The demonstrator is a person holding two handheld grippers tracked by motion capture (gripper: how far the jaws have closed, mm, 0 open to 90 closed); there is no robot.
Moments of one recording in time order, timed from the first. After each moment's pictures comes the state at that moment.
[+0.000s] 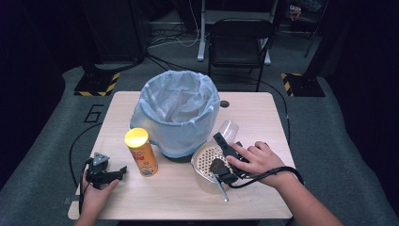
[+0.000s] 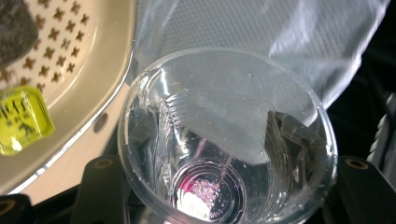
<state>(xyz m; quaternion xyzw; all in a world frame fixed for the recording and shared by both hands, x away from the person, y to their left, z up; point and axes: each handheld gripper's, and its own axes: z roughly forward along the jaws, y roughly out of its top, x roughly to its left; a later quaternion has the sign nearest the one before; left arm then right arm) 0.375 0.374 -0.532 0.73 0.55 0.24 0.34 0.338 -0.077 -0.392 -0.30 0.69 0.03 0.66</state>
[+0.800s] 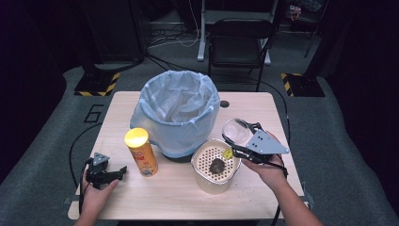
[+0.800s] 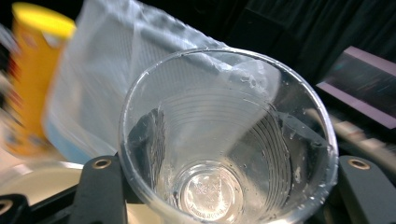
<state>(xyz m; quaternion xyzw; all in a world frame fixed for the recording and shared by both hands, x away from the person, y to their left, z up) 0.375 0.374 -0.532 0.73 0.55 0.24 0.34 0.370 -0.141 -0.355 0.15 0.73 0.55 0.38</state>
